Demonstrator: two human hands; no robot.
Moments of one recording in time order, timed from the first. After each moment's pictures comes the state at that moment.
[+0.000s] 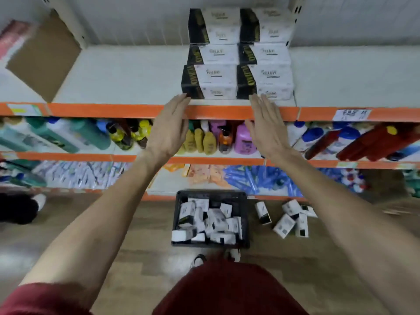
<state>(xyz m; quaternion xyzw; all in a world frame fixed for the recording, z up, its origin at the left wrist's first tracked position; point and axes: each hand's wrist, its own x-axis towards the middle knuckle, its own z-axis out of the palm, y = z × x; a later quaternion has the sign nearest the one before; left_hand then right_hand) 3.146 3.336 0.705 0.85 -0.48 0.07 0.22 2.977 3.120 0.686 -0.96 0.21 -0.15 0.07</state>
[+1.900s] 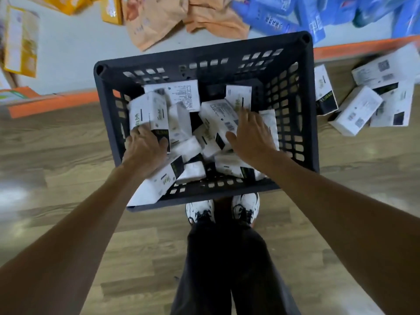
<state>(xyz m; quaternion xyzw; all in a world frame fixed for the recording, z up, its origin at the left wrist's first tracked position) 3.101 3.434 -0.031 0.90 -0.16 -0.41 -0.02 2.936 3.275 -0.055 -0.85 0.40 0.22 0.26</state>
